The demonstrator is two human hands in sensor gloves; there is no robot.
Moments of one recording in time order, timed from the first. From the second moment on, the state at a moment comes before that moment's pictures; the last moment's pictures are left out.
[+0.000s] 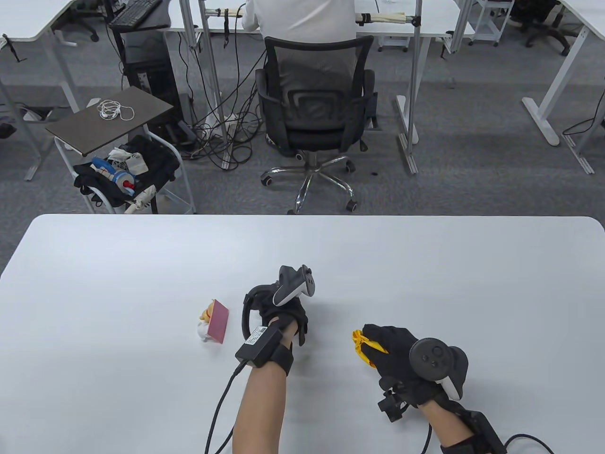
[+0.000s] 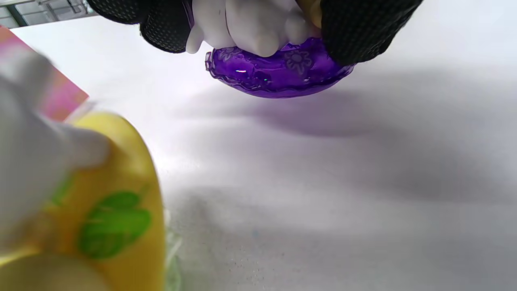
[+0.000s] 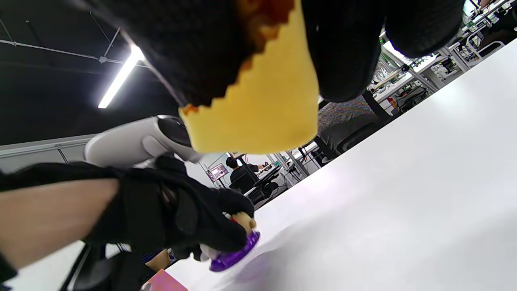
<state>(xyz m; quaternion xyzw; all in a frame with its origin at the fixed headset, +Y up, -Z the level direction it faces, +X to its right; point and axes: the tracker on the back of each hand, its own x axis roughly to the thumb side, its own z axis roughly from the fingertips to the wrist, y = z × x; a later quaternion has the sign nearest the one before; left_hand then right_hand) -0.068 -0.728 -0.468 -0.24 0.07 -0.03 0.97 0.198 -0.741 -0.353 0.14 -0.11 0.92 0.36</state>
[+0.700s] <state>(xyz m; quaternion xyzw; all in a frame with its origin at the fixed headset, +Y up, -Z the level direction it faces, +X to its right) -0.094 -0.732 -0.373 -0.19 -0.05 0.56 0.80 0.178 -0.724 -0.349 0.17 -0.12 0.88 0.43</state>
